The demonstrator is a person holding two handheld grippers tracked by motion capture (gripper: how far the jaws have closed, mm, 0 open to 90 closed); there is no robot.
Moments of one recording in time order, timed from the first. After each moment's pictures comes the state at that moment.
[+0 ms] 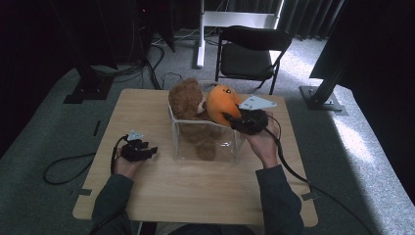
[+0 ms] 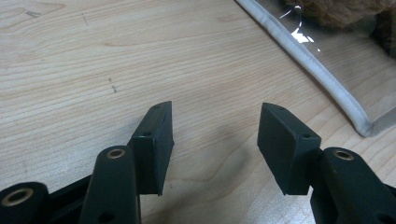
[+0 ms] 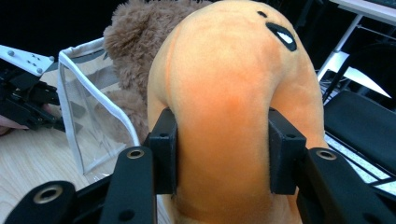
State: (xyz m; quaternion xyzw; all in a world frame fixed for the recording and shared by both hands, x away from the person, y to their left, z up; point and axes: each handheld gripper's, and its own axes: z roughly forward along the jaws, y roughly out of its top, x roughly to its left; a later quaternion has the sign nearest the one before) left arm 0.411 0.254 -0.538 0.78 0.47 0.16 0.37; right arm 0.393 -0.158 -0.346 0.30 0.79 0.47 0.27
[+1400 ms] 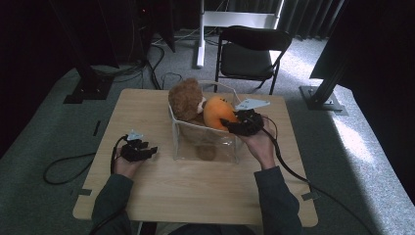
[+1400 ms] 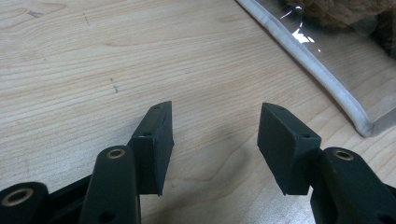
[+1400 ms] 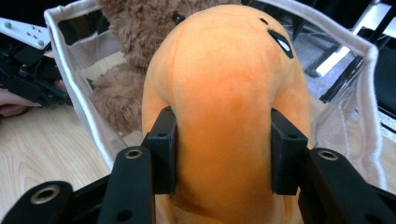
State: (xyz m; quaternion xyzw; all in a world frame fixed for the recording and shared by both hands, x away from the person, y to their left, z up) left arm 0.410 0.255 -0.538 0.78 0.47 0.16 0.37; right arm 0.407 -0.154 -0.368 0.33 0.81 0.43 0.21
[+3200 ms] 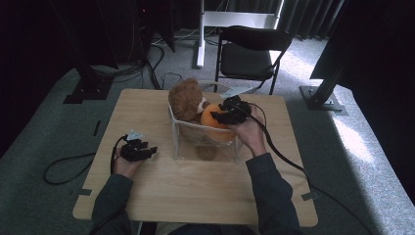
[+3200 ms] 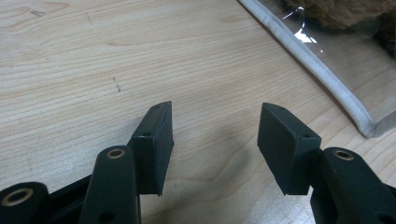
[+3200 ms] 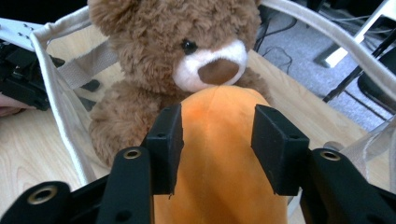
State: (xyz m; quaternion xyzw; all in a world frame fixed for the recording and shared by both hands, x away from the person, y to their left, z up) left arm 0.411 0.255 -0.539 0.78 0.47 0.16 0.37; right arm 0.437 -0.120 -0.349 0.32 0.84 0.39 0.19
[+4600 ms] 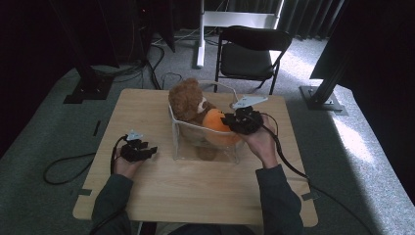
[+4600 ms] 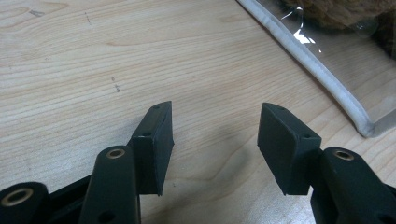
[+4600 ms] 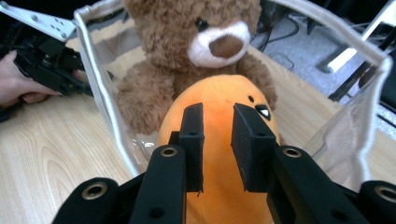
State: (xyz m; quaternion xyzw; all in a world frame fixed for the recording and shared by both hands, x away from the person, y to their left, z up) left arm 0.411 0.256 -0.539 0.78 0.47 0.16 0.37; right arm 0.402 -0.150 -0.350 0.31 0.83 0.42 0.19
